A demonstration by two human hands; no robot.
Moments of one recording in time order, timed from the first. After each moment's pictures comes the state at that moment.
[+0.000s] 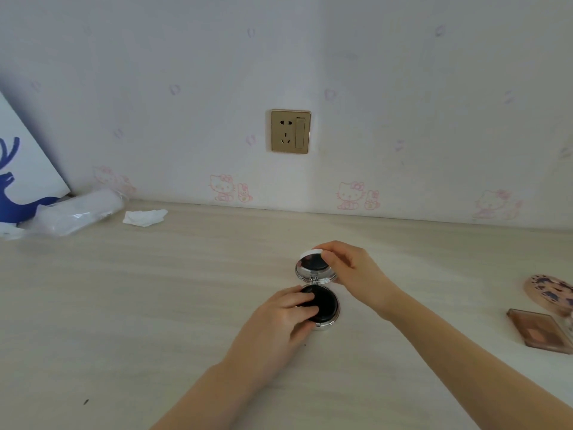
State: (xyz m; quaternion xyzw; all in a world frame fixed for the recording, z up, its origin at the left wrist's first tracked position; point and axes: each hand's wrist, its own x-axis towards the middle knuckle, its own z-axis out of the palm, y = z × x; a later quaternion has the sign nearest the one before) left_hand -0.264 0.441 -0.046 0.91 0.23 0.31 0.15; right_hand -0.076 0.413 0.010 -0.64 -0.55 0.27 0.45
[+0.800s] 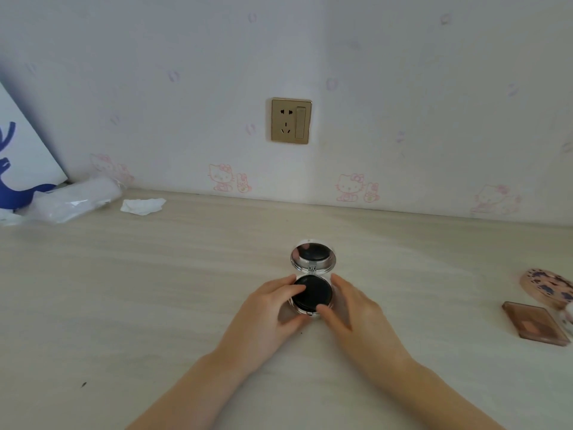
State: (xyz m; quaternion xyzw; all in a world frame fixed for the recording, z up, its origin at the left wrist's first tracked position) left_hand -0.272 0.440 -0.049 0.86 0.32 0.31 0.26; right_hand -0.108 0.347 -0.034 -0.72 -0.59 0.12 0.36
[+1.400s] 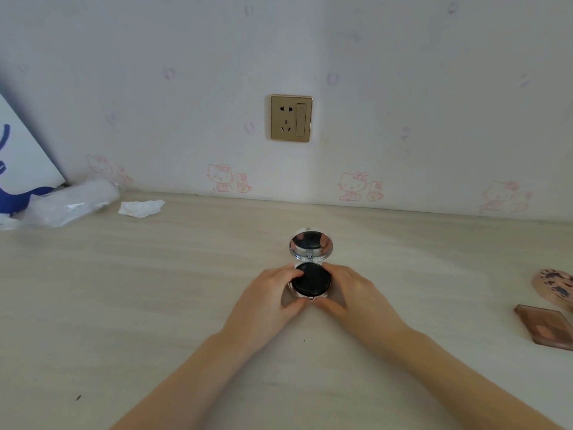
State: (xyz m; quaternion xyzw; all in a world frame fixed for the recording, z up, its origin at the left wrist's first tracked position) left_hand -0.258 0.468 -0.042 0.87 0.33 0.29 0.22; right_hand -0.081 0.388 -0.035 -0.69 -0.66 0.09 0.29
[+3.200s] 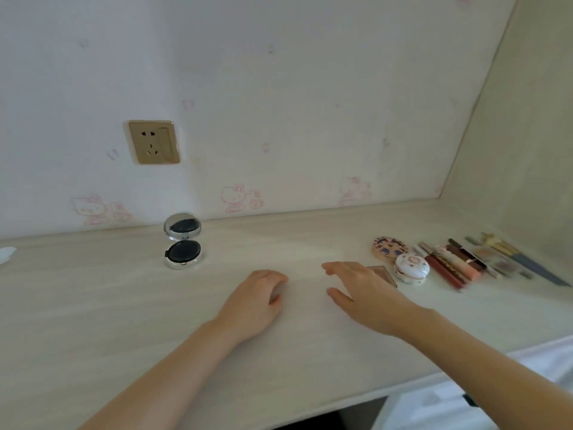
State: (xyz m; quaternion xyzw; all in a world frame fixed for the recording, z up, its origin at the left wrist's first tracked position) left_hand -0.115 0.406 -0.034 0.95 0.19 0.17 0.18; right_hand 0.036 0.232 0.015 -0.81 -0.56 0.04 0.15
